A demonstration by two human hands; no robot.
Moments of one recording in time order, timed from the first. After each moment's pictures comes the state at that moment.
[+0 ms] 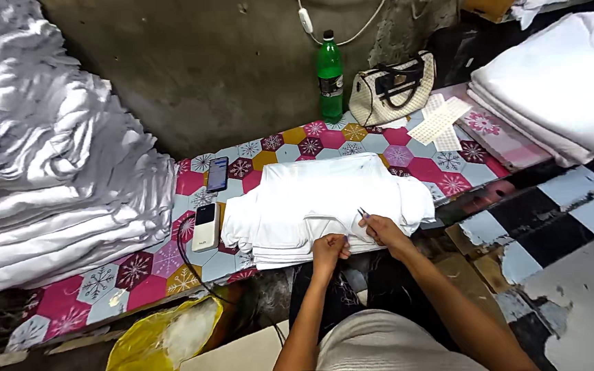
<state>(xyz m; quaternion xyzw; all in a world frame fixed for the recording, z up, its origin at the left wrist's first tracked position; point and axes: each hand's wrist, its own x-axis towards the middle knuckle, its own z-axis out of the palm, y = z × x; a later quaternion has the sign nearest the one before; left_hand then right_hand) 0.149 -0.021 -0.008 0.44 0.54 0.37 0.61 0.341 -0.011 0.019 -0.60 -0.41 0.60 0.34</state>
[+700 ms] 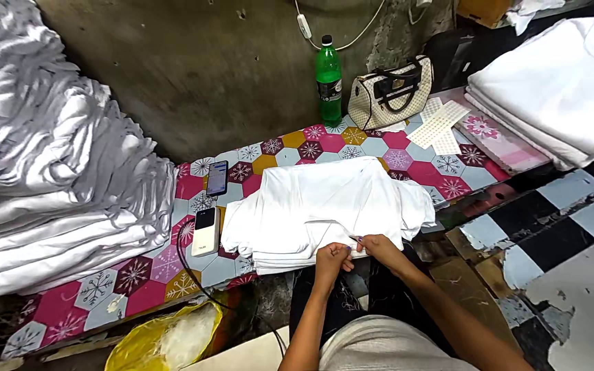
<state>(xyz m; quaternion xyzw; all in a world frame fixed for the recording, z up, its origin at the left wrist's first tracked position) 0.146 -0.030 -0.014 0.40 0.51 0.38 0.66 0.331 -0.023 -0.002 -0.64 -0.53 0.52 0.21</state>
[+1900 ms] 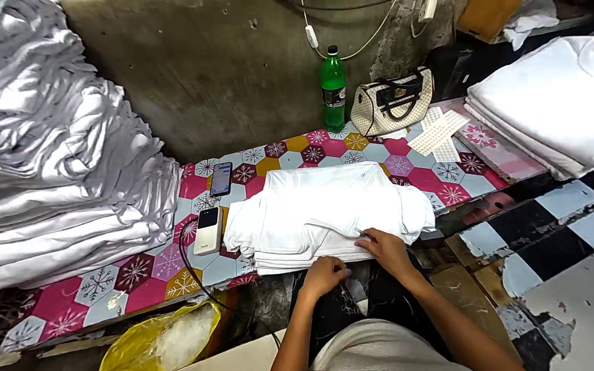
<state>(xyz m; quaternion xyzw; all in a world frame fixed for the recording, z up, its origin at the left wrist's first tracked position) 0.109 -0.024 0.004 0.72 0.48 0.03 0.50 0.327 -0.034 0.027 -0.66 -0.67 0.26 0.21</state>
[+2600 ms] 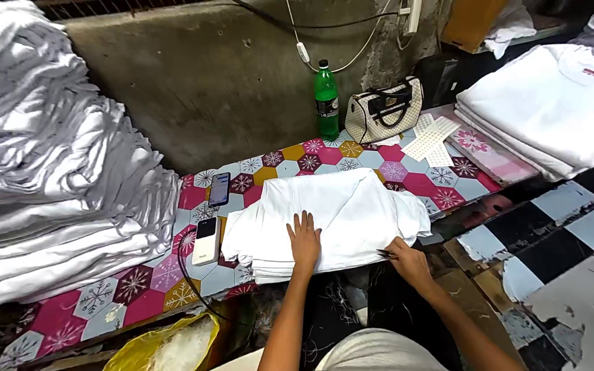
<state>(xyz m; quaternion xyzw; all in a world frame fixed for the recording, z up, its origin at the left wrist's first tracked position) 0.111 0.050 -0.037 0.75 0.63 0.18 0.12 0.391 -0.058 -0.037 -0.67 -0.70 0.12 0.20</state>
